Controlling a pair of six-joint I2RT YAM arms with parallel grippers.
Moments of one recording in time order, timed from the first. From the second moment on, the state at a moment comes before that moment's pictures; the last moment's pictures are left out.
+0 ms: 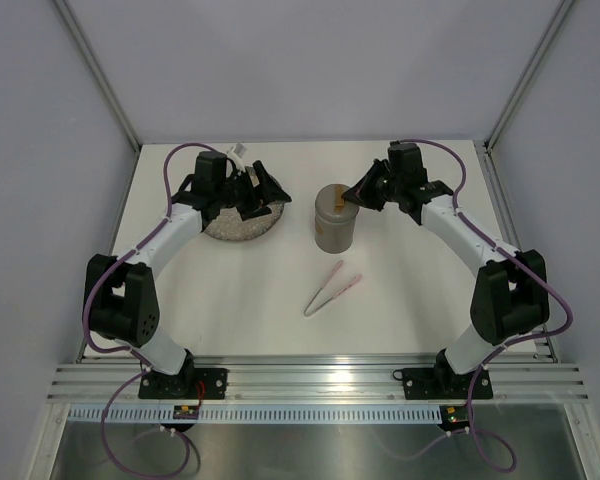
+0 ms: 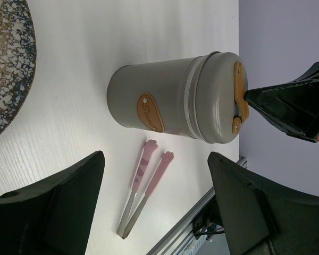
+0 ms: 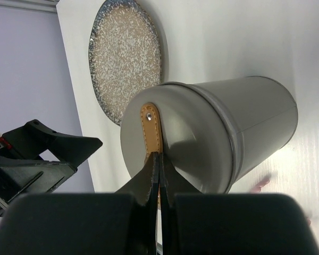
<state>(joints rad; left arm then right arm) -0.27 1.59 1.19 -0.21 0.55 -0.72 0.33 1.62 1.29 -0.29 -0.29 0.90</state>
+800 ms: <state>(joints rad) -0.27 1.59 1.17 -0.21 0.55 -0.72 0.33 1.65 1.30 -0.28 -0.30 0.90</state>
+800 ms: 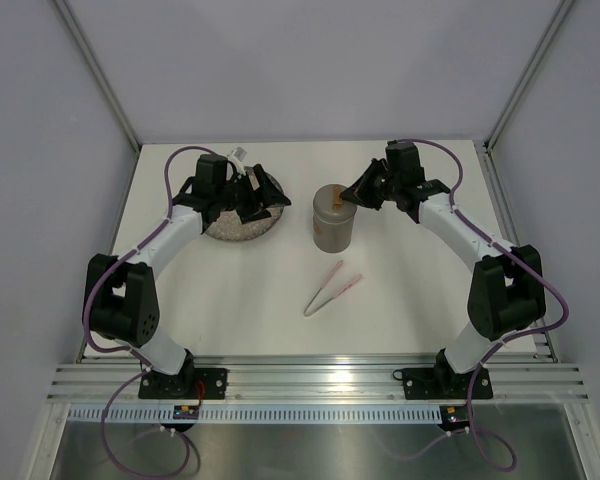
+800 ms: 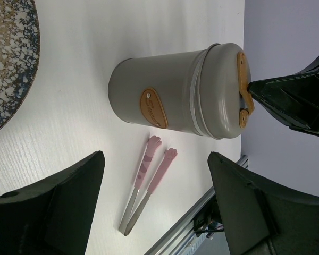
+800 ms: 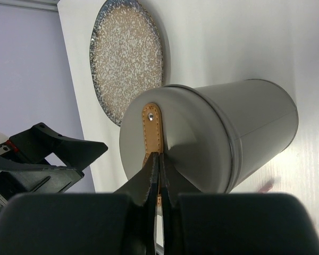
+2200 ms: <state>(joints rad) -0.27 1.59 1.17 -0.21 0.55 -0.72 0.36 1.64 1.35 -0.32 -0.31 0.86</state>
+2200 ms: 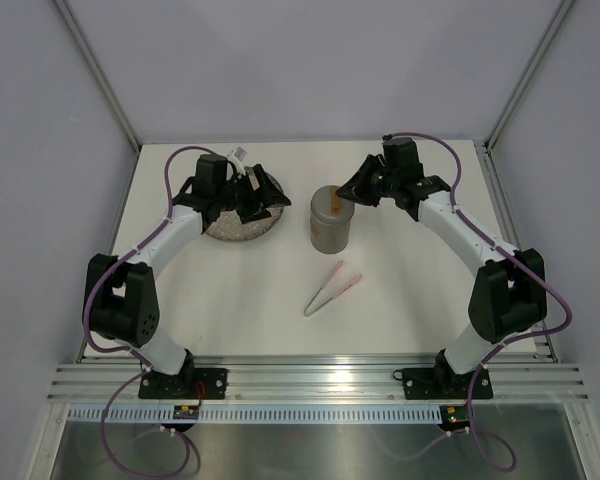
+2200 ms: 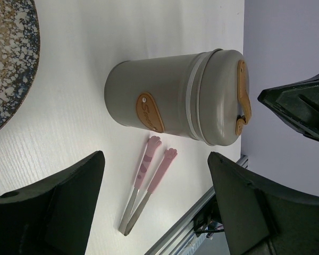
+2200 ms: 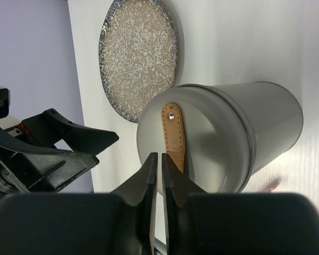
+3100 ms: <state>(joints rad) -0.27 1.58 1.17 -0.22 0.55 -0.71 0.43 1.70 1.53 -0.37 -0.31 0.78</state>
